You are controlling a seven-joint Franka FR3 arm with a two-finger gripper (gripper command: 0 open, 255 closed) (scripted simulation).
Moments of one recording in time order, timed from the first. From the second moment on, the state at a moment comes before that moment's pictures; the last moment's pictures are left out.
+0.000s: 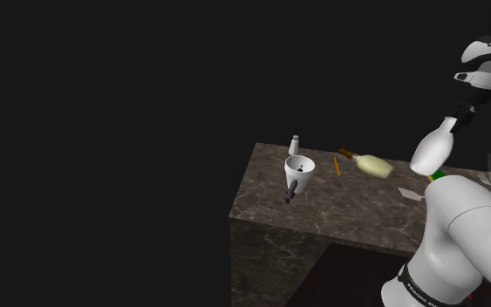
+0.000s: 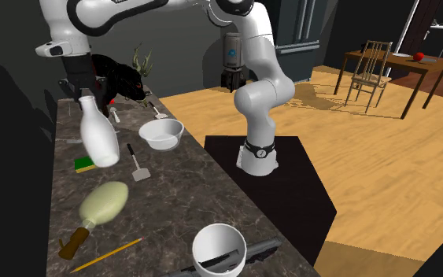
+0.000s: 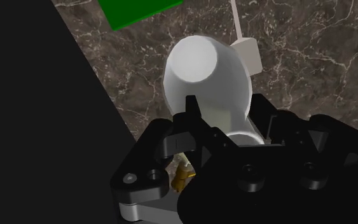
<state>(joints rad) 0.62 -0.38 -1.90 -1.72 -0.29 1.84 -1.44</state>
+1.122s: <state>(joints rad) 0.64 -0.43 -1.95 -1.84 -0.35 1.98 -1.40</state>
